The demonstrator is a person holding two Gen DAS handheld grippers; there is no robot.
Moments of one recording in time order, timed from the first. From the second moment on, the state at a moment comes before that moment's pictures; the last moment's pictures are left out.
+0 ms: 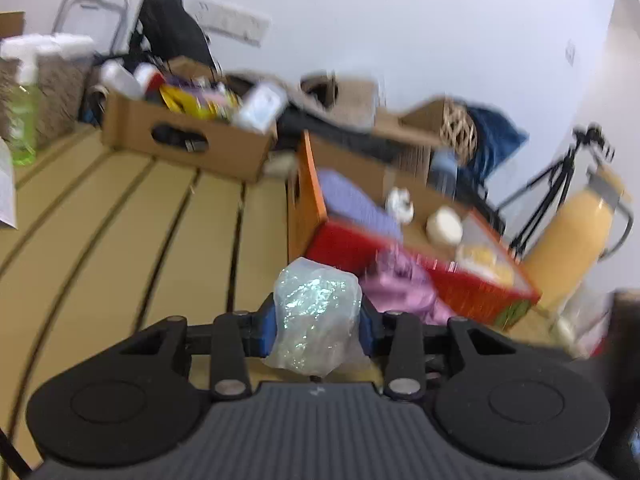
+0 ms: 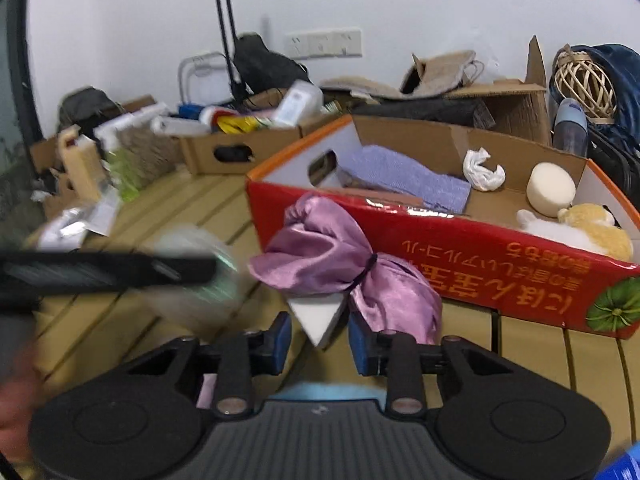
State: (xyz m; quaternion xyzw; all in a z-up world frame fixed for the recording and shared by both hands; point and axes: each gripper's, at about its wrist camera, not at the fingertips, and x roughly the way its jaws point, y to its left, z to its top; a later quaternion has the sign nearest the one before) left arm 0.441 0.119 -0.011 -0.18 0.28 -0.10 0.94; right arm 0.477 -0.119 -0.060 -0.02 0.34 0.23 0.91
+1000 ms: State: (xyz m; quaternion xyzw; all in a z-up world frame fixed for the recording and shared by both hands) left arm 0.315 0.040 0.059 -0.10 0.20 -0.14 0.96; right arm 0.302 -0.279 0.014 0.06 0.24 0.22 0.94
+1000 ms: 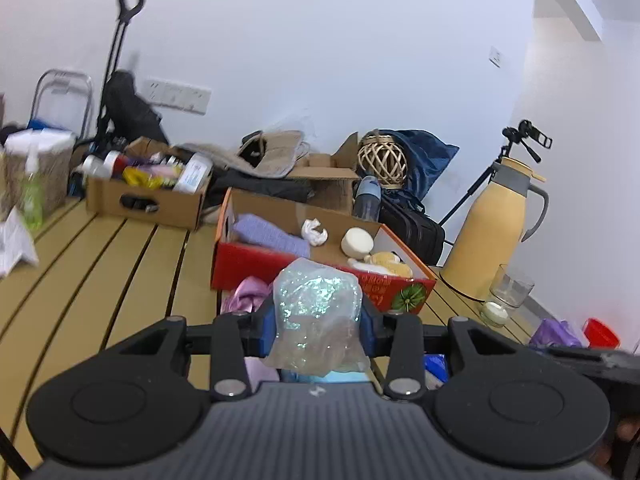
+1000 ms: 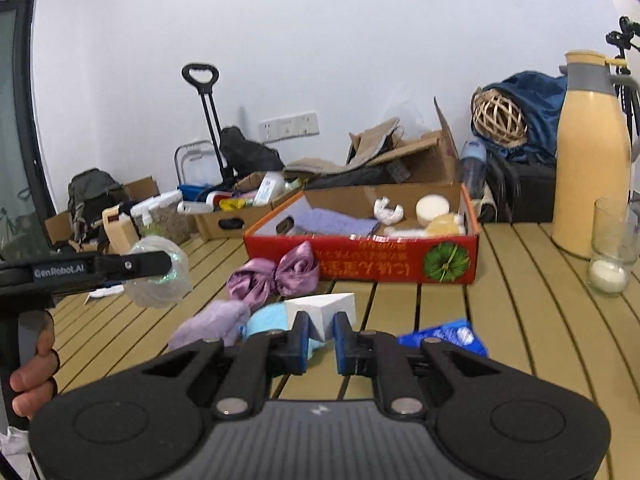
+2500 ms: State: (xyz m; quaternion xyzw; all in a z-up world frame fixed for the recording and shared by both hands) left arm 0.542 0.031 0.150 0.04 0.27 -0.08 0.96; right arm 0.558 -0.243 0.112 -0.01 0.34 0.21 0.92
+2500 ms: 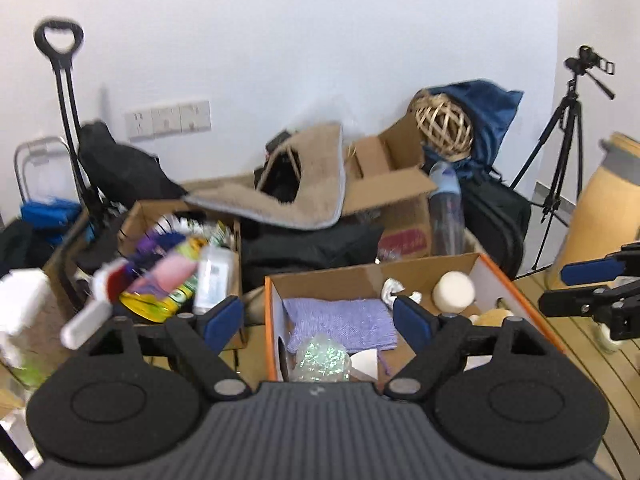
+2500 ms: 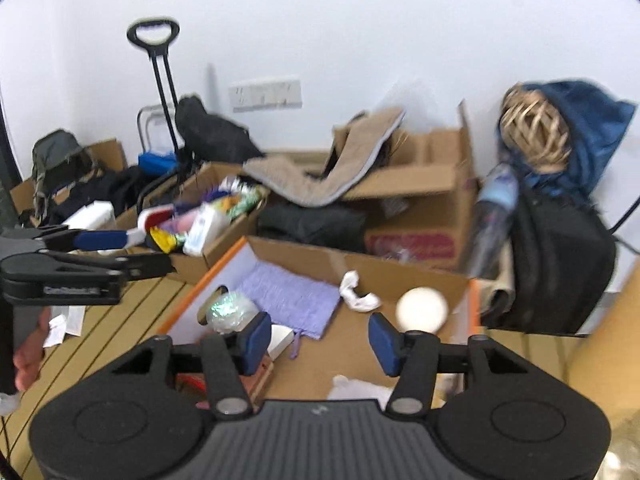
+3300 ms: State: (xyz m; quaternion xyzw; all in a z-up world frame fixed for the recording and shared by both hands) left arm 0.110 0.018 0.089 0.08 0.05 -0.06 0.99; right arm 0.150 -0.294 0.081 -0.05 0.17 0.22 0.96
